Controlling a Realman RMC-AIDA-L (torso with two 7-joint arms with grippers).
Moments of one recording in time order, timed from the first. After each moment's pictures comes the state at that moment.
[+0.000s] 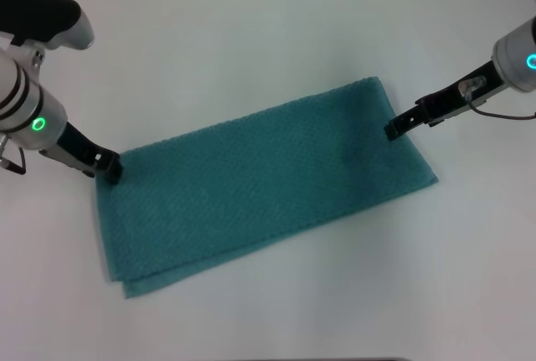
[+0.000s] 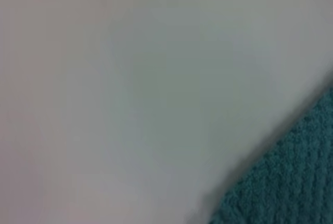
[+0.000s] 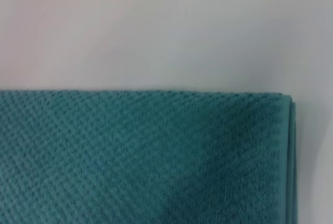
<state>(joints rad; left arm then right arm) -0.80 -2.03 1.18 0.68 2.80 1.13 -2.70 0.91 2.00 -0.83 -0.56 0.42 1.29 -0.71</state>
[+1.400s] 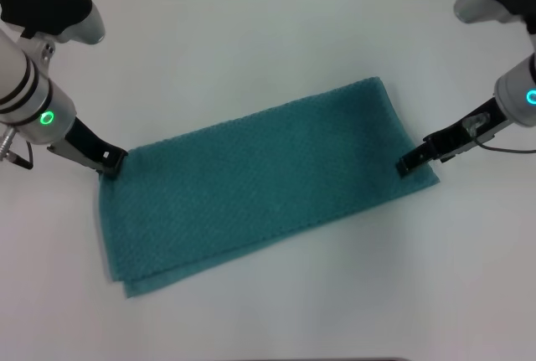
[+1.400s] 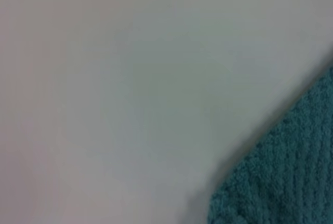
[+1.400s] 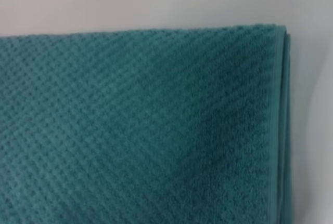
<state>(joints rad) -0.83 -2.04 1.19 0.68 2.81 1.17 -2.71 0.91 2.00 -0.85 -0.44 0.37 1.24 -0.70</state>
